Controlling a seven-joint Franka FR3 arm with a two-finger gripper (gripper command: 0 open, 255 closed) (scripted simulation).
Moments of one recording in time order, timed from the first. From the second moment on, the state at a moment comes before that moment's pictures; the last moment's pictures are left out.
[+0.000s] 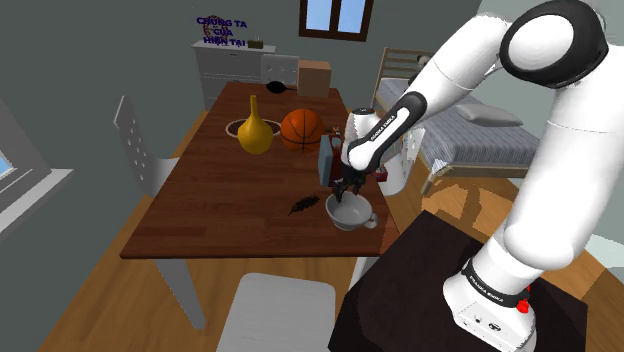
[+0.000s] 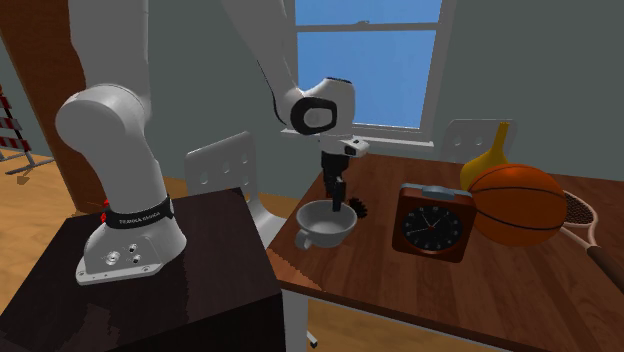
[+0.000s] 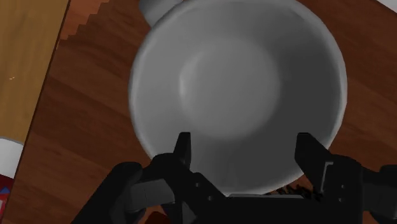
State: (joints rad) arm -0.09 0.25 0.02 -2.46 -0.06 2.68 0.19
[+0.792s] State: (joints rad) arm 0.07 0.82 -0.02 -1.45 -0.13 1.76 0.43
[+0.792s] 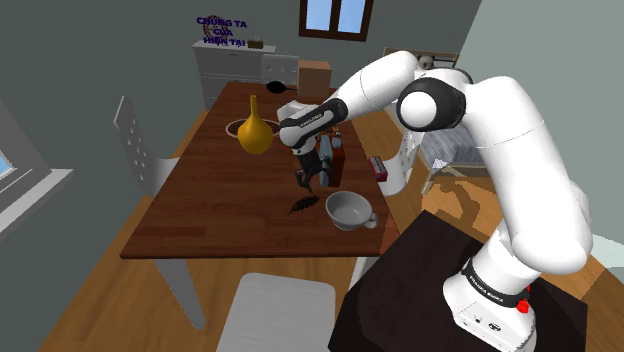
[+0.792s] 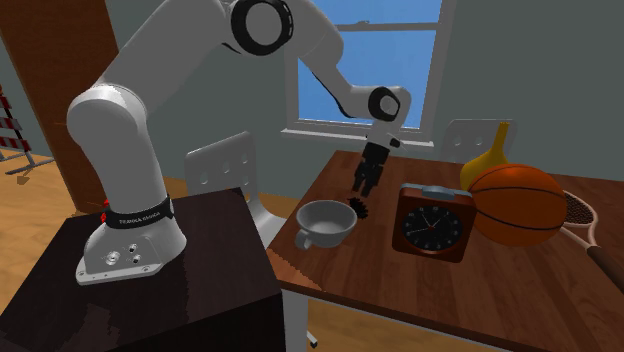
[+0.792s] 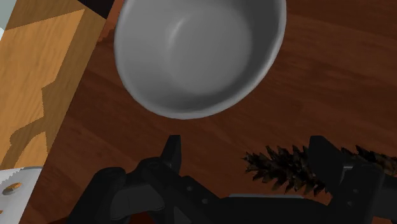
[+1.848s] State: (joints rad) arm 0.06 0.83 -0.02 -1.51 -0.13 1.82 0.44
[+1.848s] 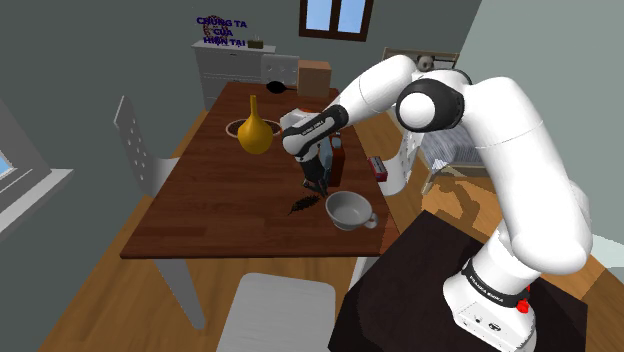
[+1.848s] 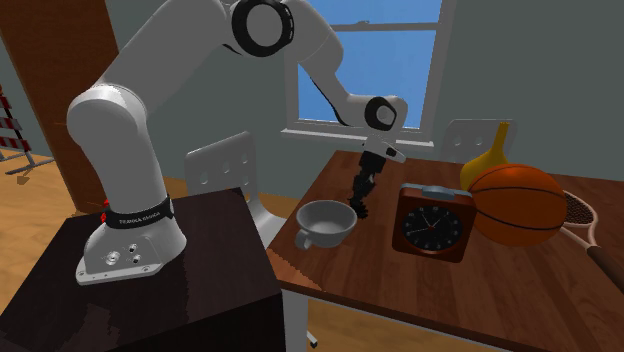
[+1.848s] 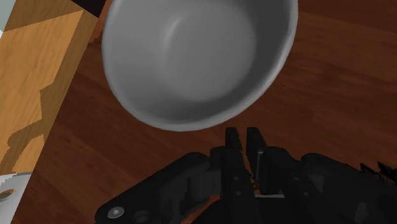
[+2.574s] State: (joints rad) arm 0.04 0.85 0.06 -1.51 -0.26 1.94 0.06
